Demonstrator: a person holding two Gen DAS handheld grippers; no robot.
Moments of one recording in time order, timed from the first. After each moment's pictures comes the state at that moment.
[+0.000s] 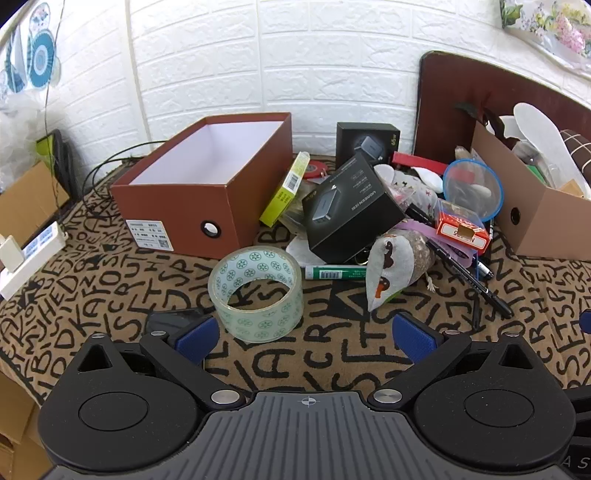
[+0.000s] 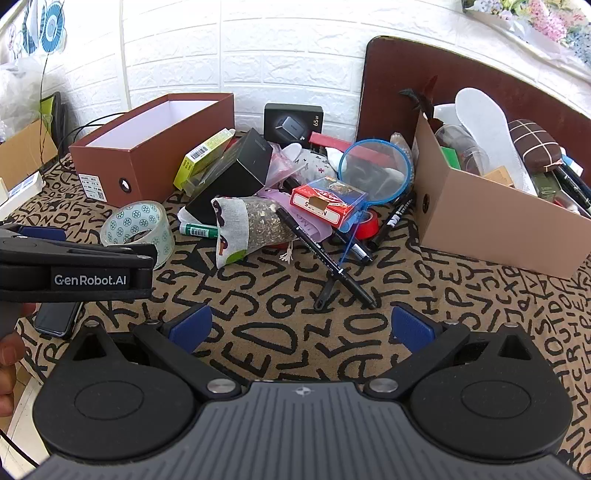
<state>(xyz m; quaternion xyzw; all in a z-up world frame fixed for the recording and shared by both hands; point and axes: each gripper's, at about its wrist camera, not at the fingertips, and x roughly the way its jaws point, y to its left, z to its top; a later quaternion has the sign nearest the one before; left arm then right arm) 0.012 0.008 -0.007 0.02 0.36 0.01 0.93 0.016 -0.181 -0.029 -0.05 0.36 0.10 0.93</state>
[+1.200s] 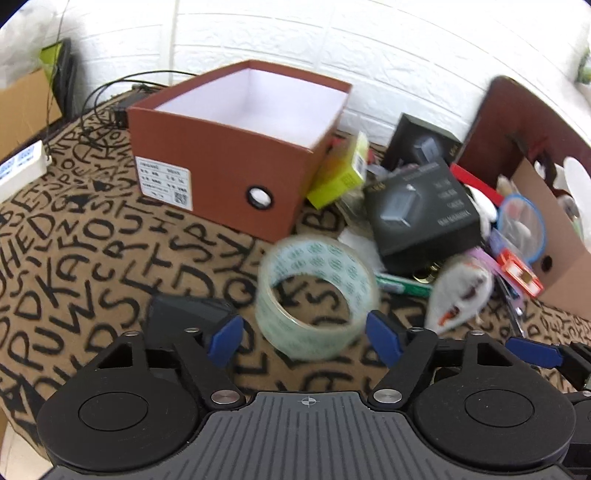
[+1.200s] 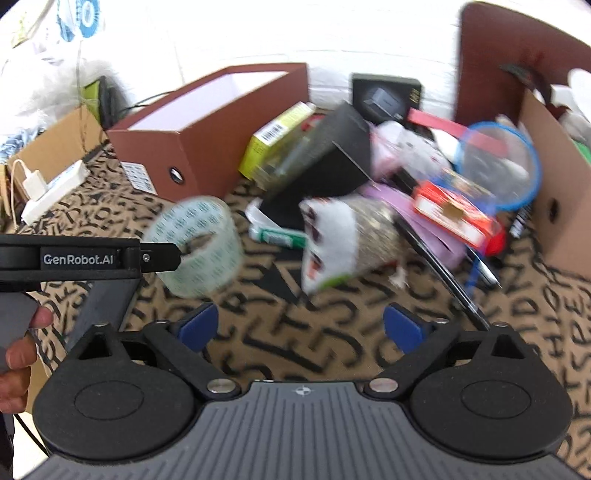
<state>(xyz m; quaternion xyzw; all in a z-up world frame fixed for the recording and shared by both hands) 0.067 0.105 -0.038 -0.10 0.41 0.00 0.91 0.086 -0.117 -0.059 -0.02 0.39 0.21 0.89</state>
